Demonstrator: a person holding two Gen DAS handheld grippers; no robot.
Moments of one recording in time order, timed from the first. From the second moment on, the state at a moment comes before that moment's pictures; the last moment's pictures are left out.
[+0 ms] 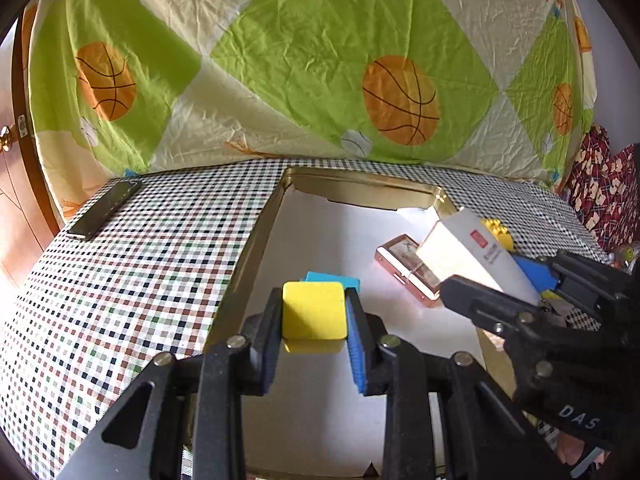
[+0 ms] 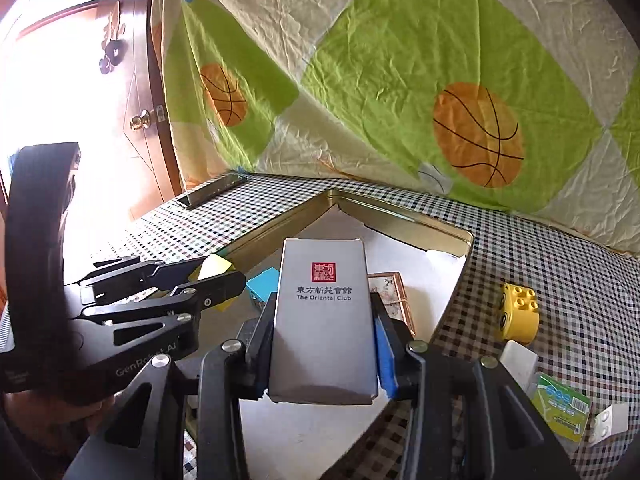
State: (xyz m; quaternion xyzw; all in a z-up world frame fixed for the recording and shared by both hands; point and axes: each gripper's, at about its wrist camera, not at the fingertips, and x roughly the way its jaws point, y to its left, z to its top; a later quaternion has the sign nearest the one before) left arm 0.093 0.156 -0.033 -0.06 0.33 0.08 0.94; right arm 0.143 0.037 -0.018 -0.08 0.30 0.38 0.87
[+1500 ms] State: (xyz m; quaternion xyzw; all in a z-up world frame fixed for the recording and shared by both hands) left arm 0.057 -0.010 -0.033 -0.02 0.28 -0.03 0.96; right arm 0.107 -0.159 -0.067 -0.03 0.36 0.21 0.91
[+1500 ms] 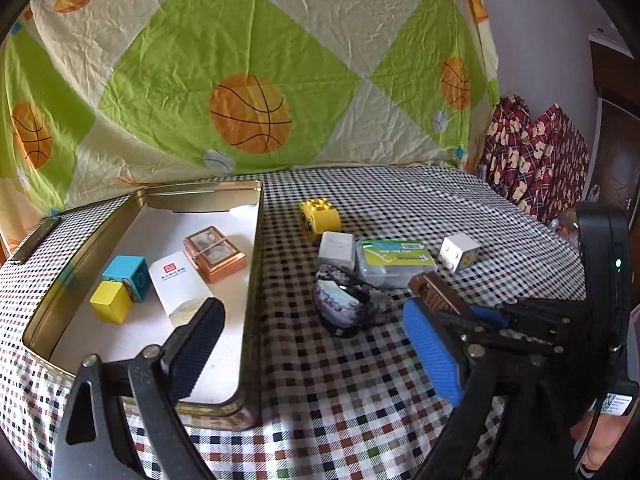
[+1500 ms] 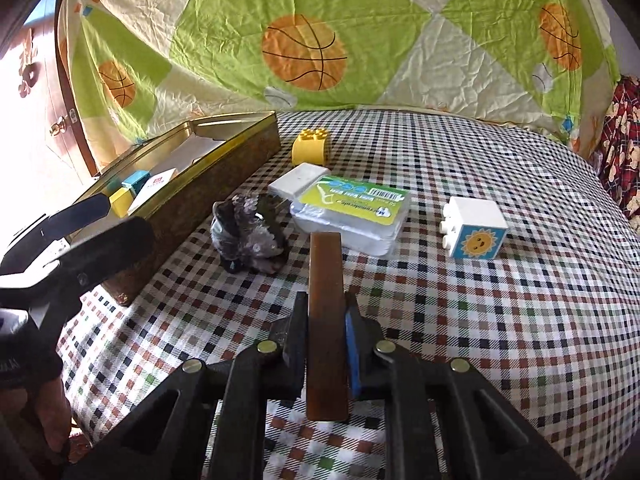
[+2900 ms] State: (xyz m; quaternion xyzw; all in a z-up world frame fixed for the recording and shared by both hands) left arm 0.143 -0.058 -0.066 0.01 0.41 -0.06 0.91; right arm 0.137 -0.190 -0.065 0.01 0.35 0.20 0.92
